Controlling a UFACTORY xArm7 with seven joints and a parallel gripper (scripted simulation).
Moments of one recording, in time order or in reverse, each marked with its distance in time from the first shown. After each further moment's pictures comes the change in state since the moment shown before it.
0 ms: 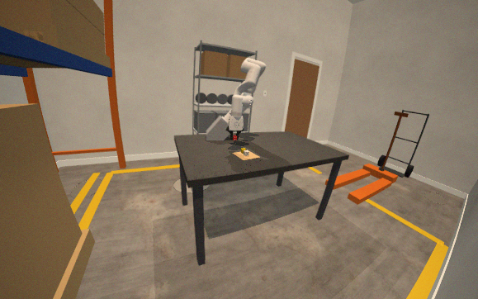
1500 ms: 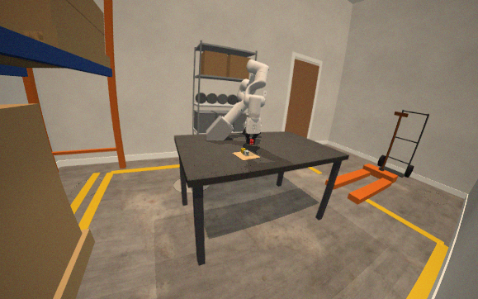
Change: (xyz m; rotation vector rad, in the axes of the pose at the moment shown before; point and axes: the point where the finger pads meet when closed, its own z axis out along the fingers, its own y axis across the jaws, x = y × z) arm -0.136 0.067 -0.013 -0.003 0.000 -0.075
